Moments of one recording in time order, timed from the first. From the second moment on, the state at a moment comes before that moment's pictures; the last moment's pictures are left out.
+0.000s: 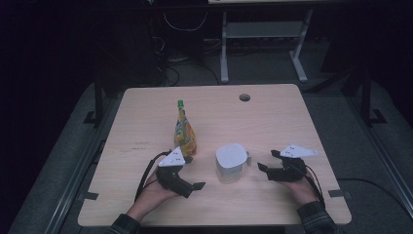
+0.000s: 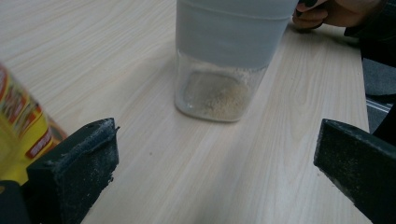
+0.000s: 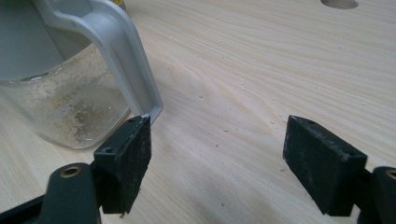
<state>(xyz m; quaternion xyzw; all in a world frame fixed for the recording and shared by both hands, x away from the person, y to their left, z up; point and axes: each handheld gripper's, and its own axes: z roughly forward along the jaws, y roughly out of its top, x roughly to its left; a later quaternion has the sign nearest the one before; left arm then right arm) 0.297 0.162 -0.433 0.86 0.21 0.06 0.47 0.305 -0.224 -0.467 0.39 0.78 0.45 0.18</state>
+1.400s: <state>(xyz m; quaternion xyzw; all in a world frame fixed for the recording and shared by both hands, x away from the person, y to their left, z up) 0.320 0.105 -0.426 0.85 0.17 0.07 0.49 0.306 -0.227 -0.470 0.40 0.77 0.46 0.18</state>
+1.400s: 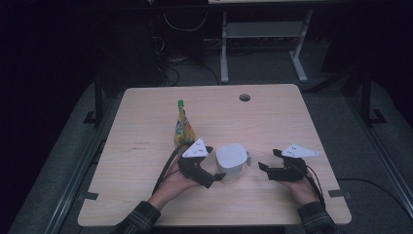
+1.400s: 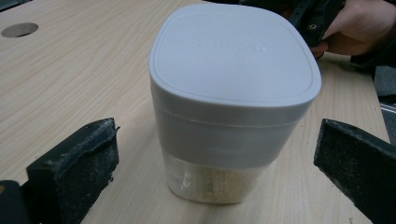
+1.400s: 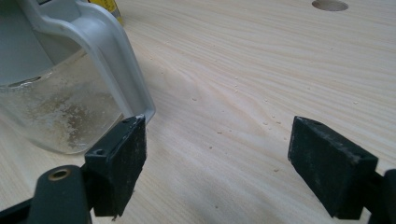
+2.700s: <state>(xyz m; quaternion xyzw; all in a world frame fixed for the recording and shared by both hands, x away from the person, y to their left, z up) 0.321 0.099 -0.417 0.86 0.16 0.06 0.49 0.306 -0.227 -0.470 0.40 0.77 0.46 0.18</state>
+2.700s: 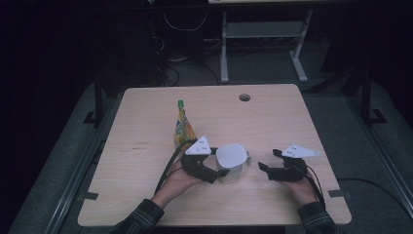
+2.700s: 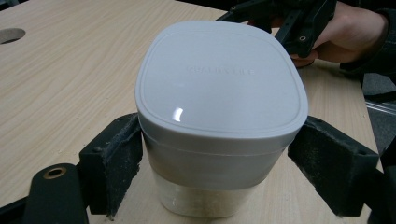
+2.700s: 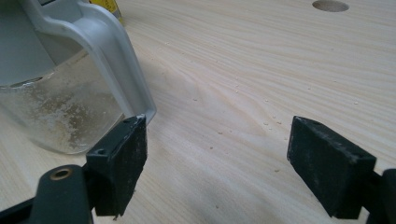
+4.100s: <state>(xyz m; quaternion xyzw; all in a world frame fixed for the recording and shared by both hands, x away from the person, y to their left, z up) 0.322 0.100 -0.401 0.85 0.17 0.05 0.50 0.305 -0.227 -0.470 0.40 0.77 0.46 0.18</state>
